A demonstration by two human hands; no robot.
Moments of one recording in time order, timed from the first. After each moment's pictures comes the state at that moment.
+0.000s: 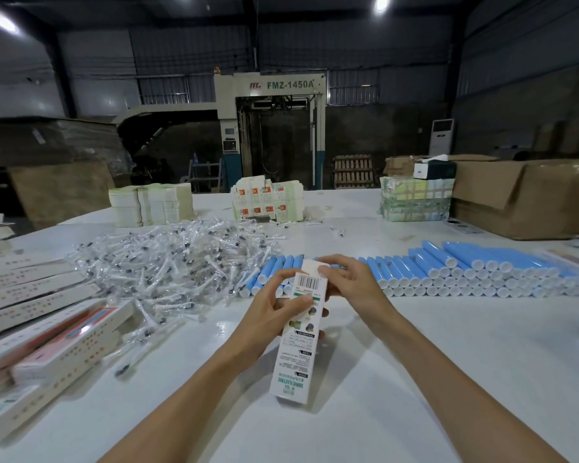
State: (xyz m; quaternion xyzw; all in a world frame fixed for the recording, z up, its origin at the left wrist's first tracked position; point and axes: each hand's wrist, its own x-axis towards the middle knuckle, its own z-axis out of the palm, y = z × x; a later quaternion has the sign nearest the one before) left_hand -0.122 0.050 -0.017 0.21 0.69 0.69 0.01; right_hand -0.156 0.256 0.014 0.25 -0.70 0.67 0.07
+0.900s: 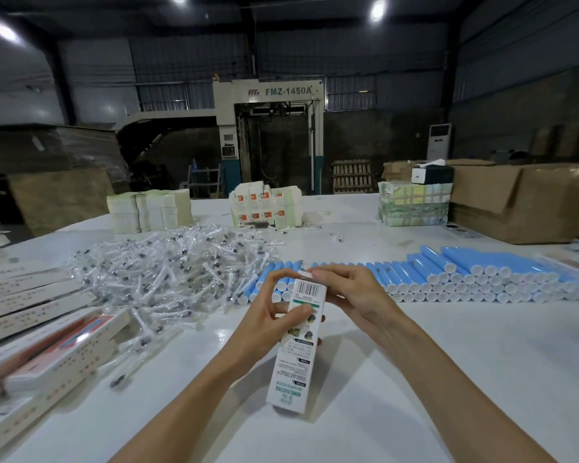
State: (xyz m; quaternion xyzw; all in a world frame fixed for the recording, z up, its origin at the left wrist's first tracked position) left_hand -0.105 0.053 -0.003 0.24 0.71 0.66 -0.02; right_hand -0.145 0.254 0.030 0.22 -0.60 0.77 -0.03
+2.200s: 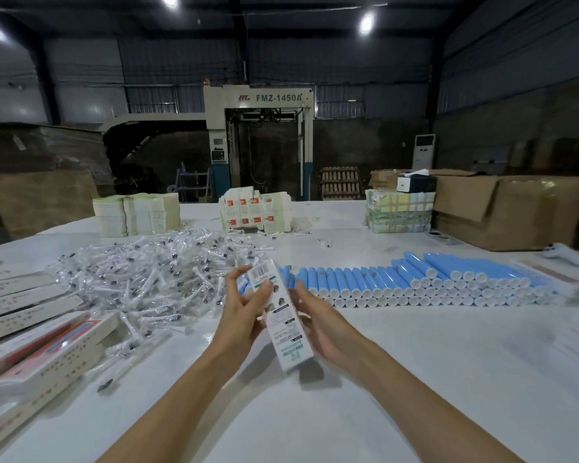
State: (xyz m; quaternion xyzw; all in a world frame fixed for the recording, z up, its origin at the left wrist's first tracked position) left_hand -0.122 0.042 -0.011 0.15 0.59 0.79 -0.09; right_hand -0.134 0.220 -0.007 0.16 -0.57 0.79 -0.16
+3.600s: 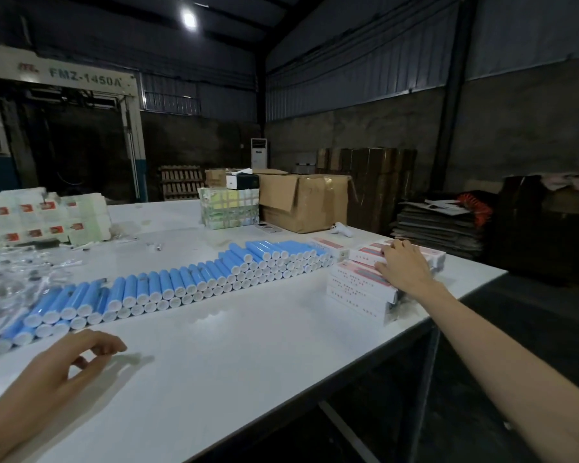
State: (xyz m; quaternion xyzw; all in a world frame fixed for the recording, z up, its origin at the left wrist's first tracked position) left_hand -0.166 0.040 -0.074 0.35 0.85 0.35 -0.20; right_hand -0.002 0.663 0.046 -0.27 -0.93 -0.10 0.21
